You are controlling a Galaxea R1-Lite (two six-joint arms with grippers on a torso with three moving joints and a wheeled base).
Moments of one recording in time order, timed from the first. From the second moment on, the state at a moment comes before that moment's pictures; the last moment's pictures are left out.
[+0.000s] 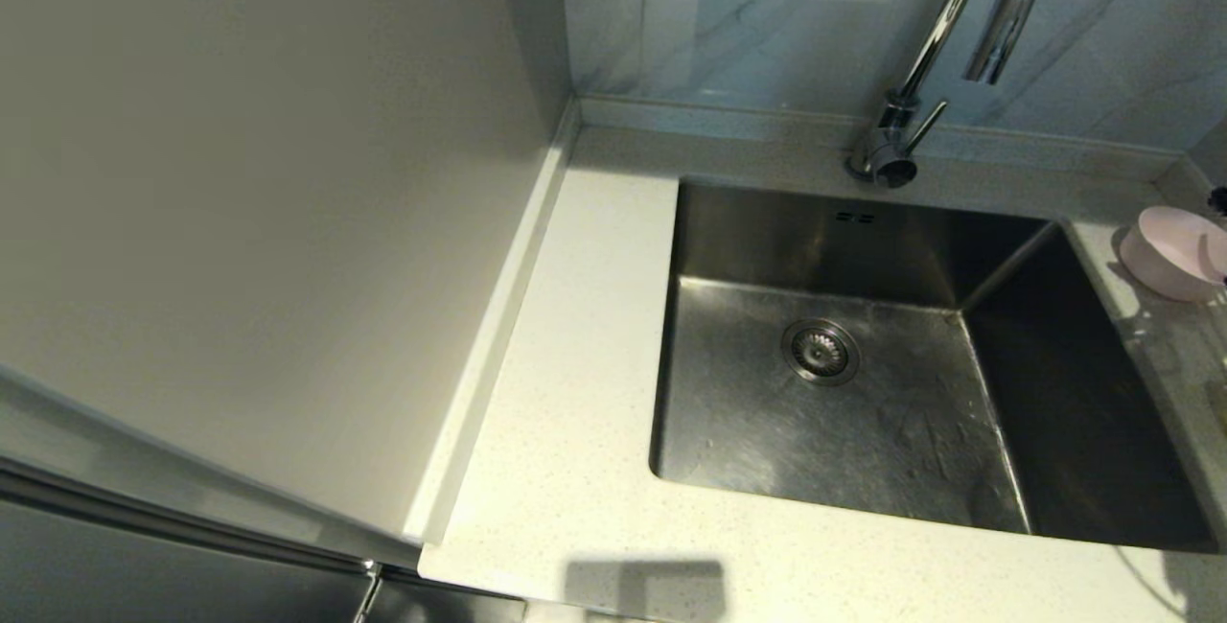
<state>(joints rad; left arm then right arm) 0.00 0.00 0.00 0.00 0.02 -0.03 -0.52 1.91 -1.54 0.14 -0.33 -0.57</state>
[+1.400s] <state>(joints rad) 0.00 0.00 0.00 0.00 0.02 -0.03 0.03 1.69 -1.27 0.38 -0.35 0.07</state>
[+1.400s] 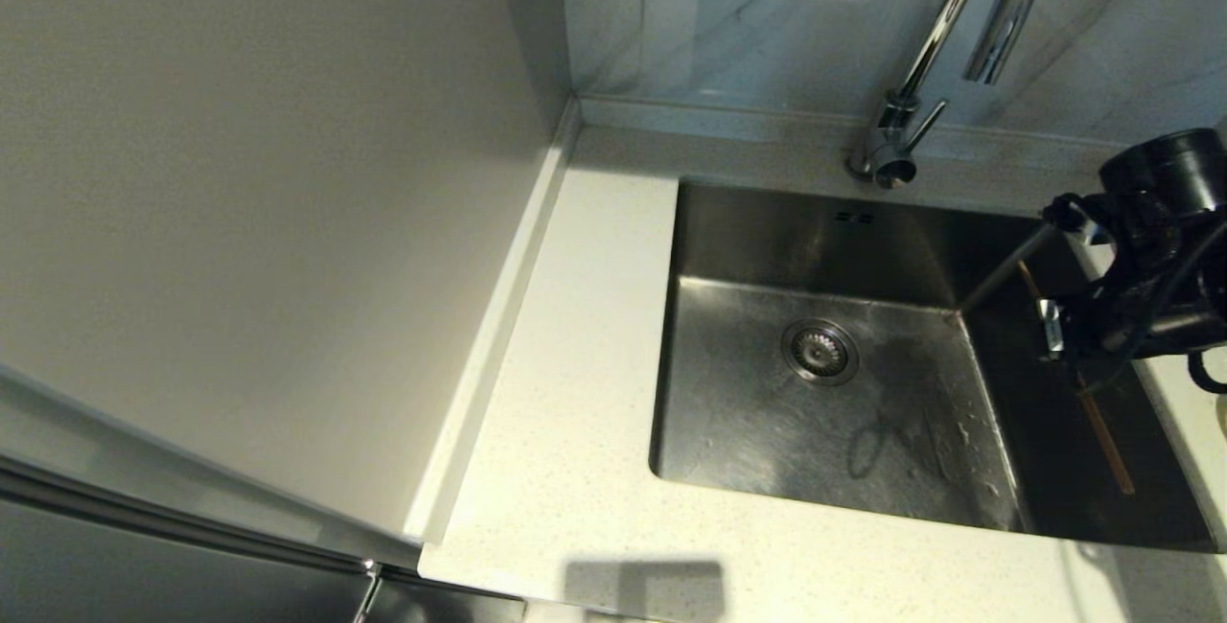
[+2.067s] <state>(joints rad) 0.00 0.00 0.00 0.00 0.02 -0.03 0.06 2.13 -1.41 0.08 -0.45 0.14</state>
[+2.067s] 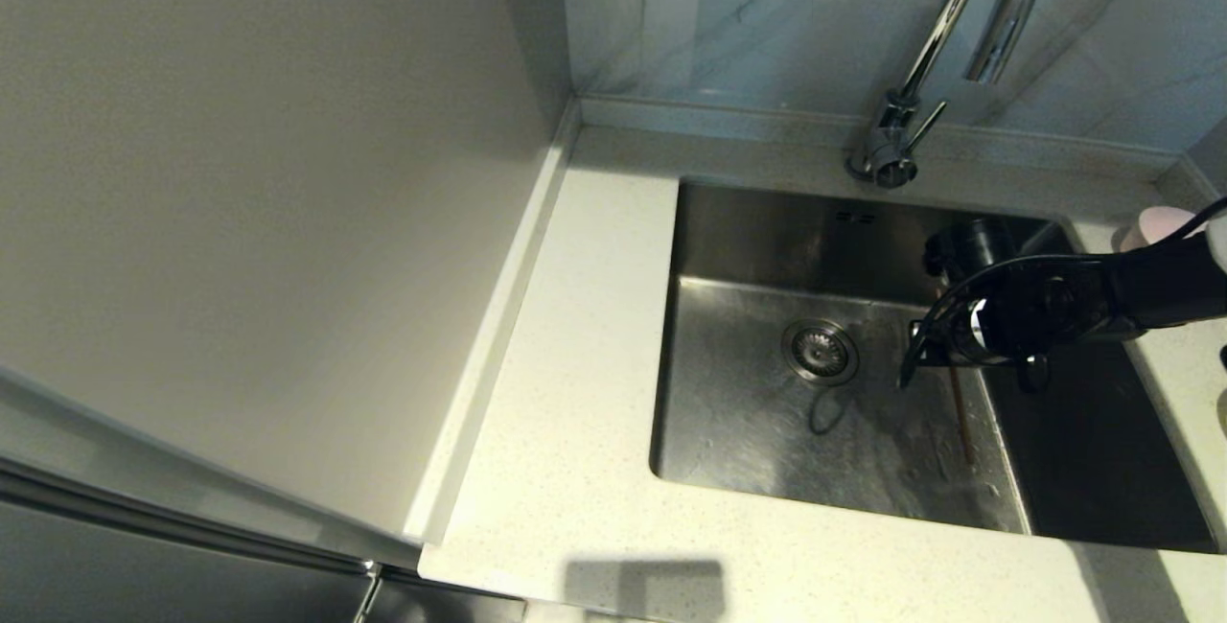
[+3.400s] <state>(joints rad) 0.00 0.00 0.00 0.00 0.02 -0.03 -0.08 1.87 -1.42 0.09 -0.48 -0.30</state>
